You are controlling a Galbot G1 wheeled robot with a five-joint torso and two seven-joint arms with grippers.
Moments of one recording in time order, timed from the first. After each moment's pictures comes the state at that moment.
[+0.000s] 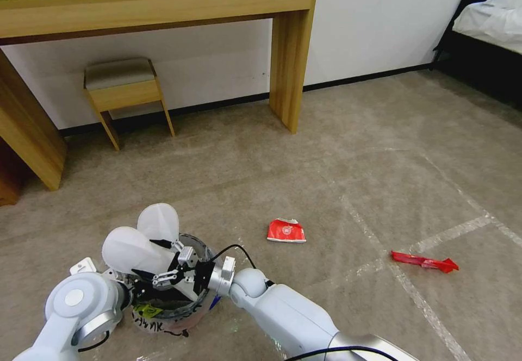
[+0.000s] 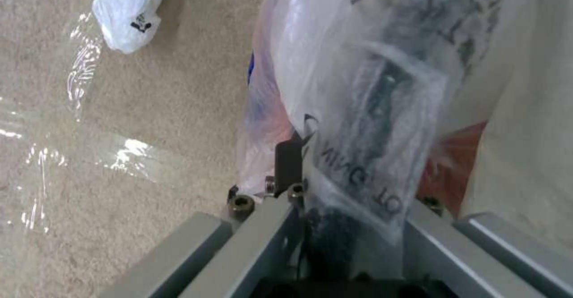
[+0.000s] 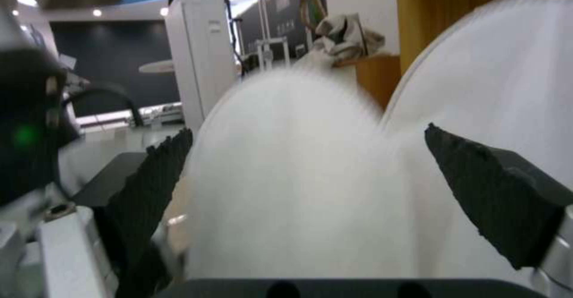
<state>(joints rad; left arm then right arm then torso) 1.40 -1.04 -0.63 -2.08 -1.78 0.67 -1.31 -0.67 1.58 -0.46 0.99 0.58 0.52 -0.64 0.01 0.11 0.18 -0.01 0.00</state>
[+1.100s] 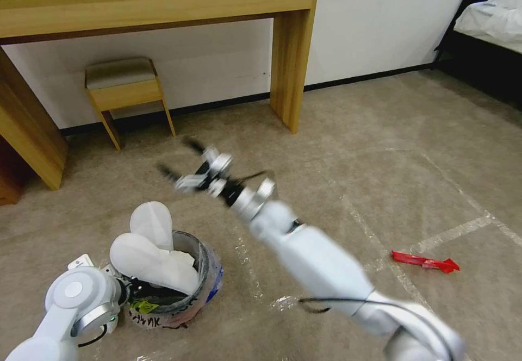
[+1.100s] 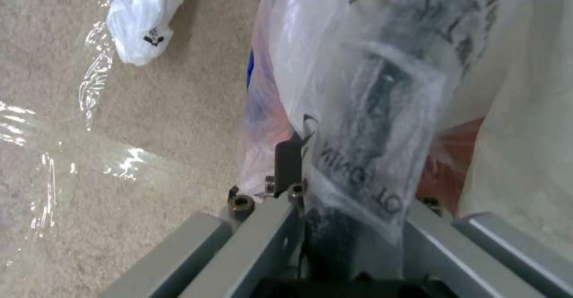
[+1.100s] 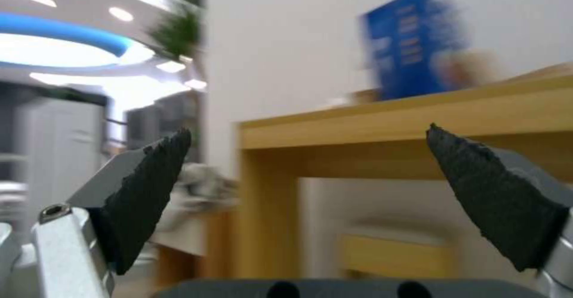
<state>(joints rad) 1.36 -1.01 -0.63 -2.03 -1.81 0.66 -1.32 -0.46 1.26 -0.21 1.44 0.78 0.38 -0.39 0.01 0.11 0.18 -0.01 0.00</state>
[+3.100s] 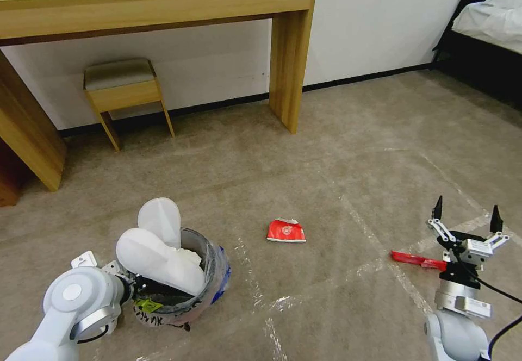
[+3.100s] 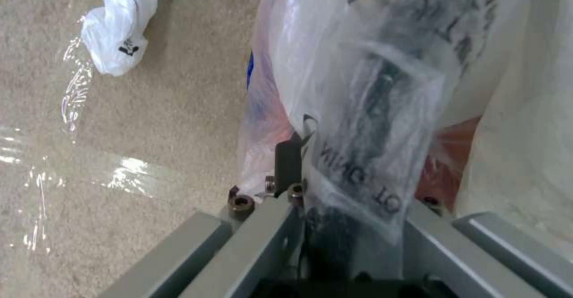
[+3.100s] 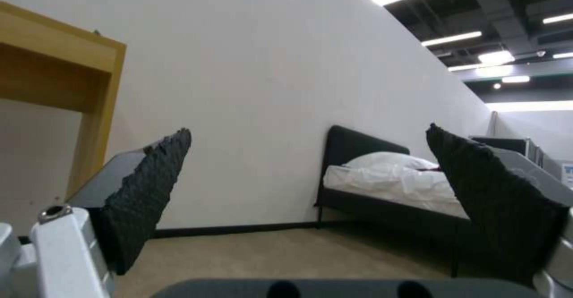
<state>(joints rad) 1.38 -1.02 -0.63 -2.09 -1.79 0.71 -1.30 -1.38 1.43 0.88 1.68 0.04 0.71 0.12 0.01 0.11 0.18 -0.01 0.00</state>
